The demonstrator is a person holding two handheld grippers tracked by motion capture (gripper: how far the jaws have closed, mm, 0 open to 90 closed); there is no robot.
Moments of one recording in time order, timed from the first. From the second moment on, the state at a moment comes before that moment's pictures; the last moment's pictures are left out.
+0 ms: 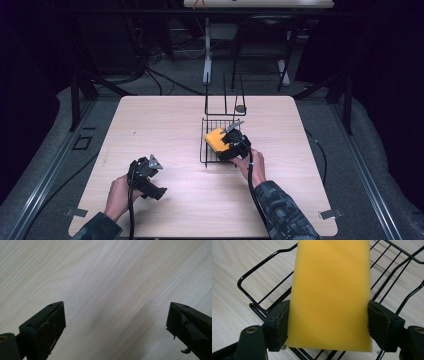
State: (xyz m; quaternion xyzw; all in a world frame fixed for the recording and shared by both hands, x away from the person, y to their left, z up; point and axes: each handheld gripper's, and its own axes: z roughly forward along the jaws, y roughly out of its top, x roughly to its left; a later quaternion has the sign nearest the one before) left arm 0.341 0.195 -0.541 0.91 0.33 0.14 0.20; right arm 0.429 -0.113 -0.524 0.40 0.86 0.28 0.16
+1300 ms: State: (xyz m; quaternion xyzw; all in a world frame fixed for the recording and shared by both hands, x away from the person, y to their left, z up) left arm 0.341 0.195 -0.540 0.91 0.33 0.13 0.20; right arm 0.395 -0.147 -0.483 0.37 0.86 0.31 0.17
